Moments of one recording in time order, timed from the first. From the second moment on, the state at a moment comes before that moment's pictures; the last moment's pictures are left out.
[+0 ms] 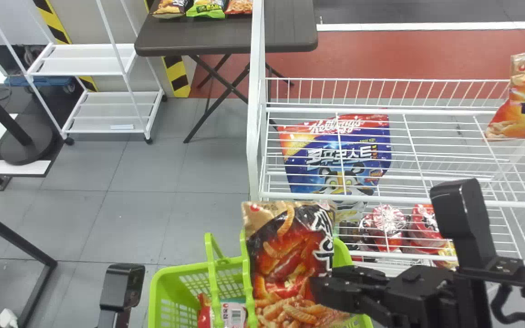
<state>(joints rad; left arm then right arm) 0.61 0.11 0.12 -2.29 0.14 1.24 -1.57 0.41 -0.14 0.07 -2.66 -0.31 1.56 0.47</state>
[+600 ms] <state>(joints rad) 0.57 0.11 0.12 -2.23 0.16 1.22 -1.57 0.42 -0.15 -0.06 -2.70 -0.36 1.56 0.51</state>
